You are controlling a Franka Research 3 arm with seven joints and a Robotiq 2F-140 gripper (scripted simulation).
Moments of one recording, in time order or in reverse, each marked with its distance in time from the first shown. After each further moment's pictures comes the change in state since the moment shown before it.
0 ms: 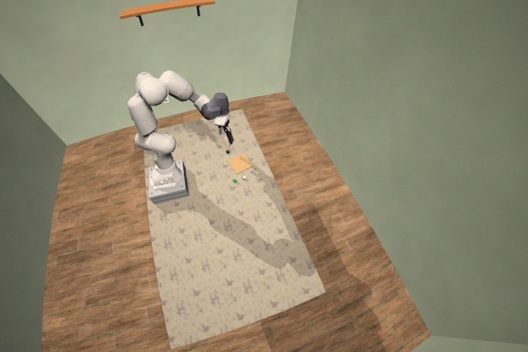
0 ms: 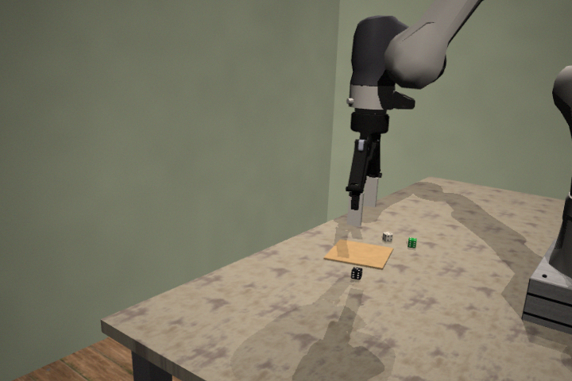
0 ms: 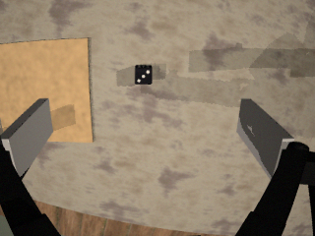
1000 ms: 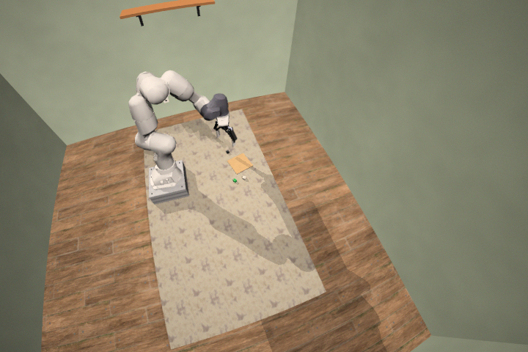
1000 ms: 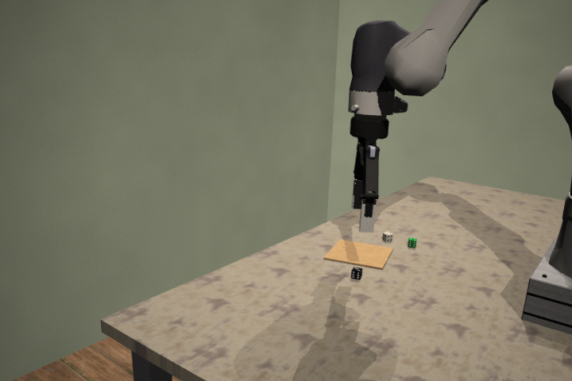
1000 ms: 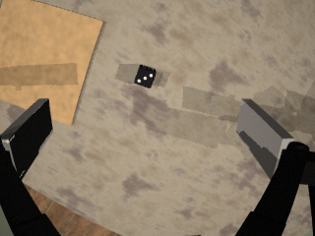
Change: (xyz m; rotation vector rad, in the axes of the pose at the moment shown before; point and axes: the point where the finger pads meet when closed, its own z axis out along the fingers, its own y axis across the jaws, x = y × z) arm 0.000 0.000 0.009 0.021 0.000 -0.339
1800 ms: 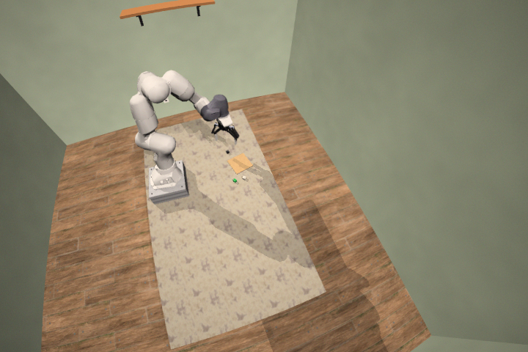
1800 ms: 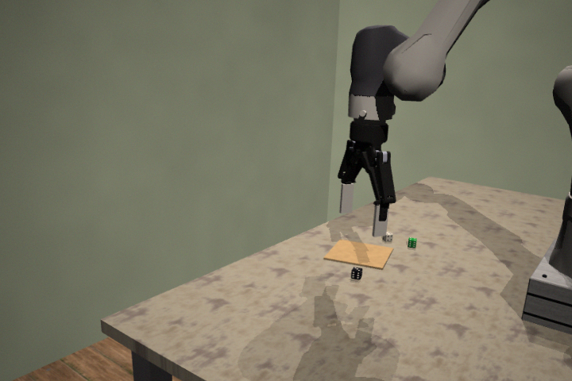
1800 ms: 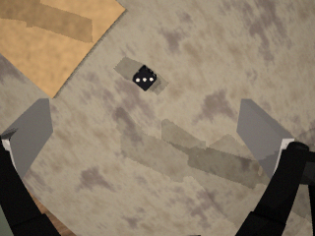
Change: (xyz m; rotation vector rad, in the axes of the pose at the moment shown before) arm -0.001 0.001 0.009 0.002 0.000 -0.374
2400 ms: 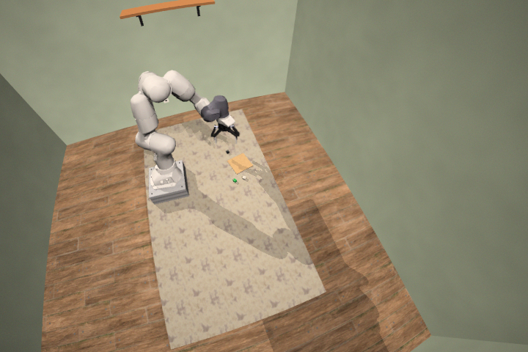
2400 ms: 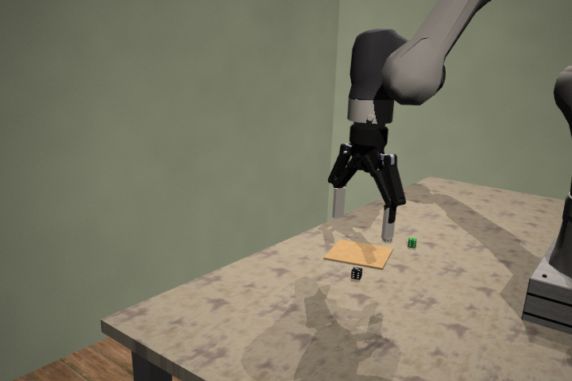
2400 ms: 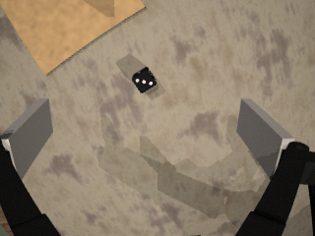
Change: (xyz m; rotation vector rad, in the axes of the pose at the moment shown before) arm 0.001 0.000 0.007 -0.001 0.002 -0.279
